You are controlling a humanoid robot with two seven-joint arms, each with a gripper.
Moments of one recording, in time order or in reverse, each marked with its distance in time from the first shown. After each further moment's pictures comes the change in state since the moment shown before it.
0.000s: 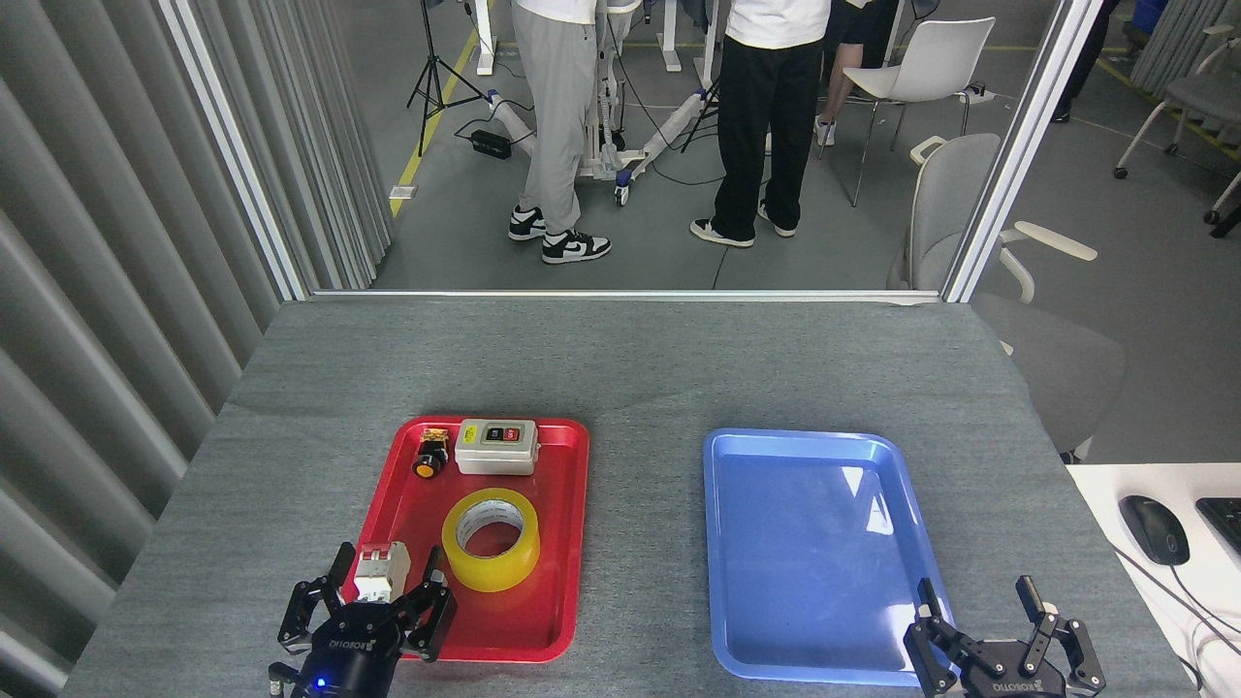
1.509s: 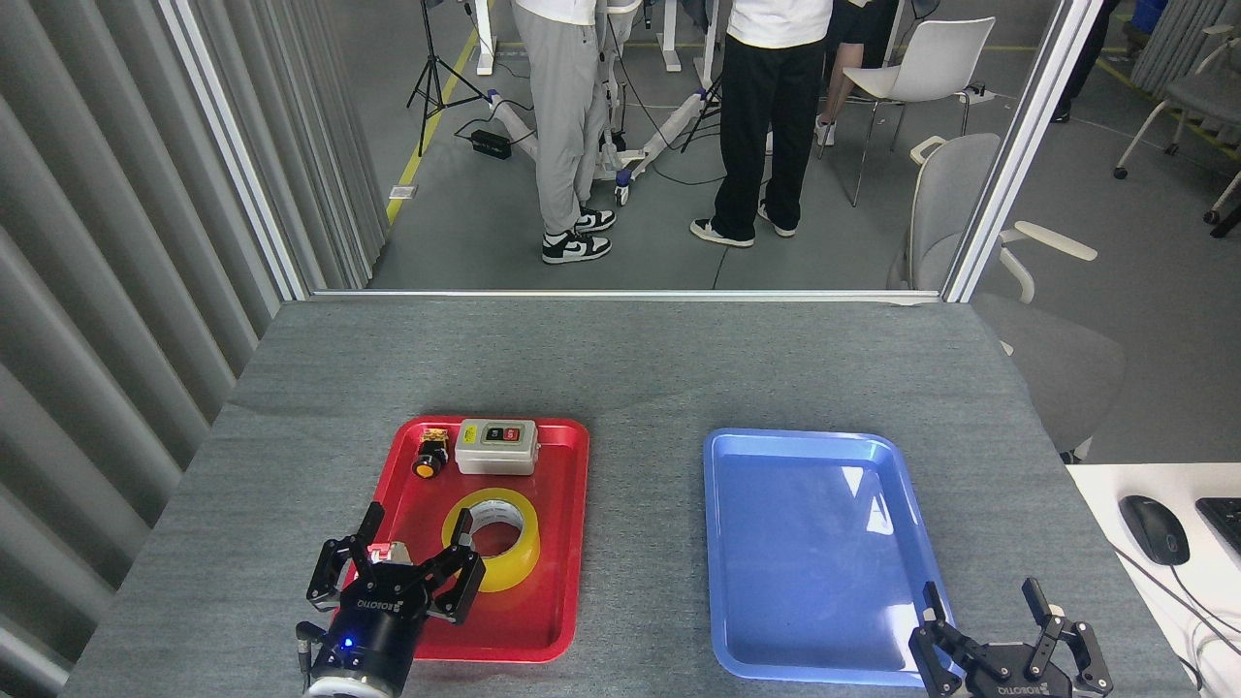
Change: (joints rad) left arm -0.062 -0.011 -0.053 -0.021 -0.001 0.011 -0.021; right arm 0.006 -0.002 -0.011 -0.001 0.031 0.001 -0.004
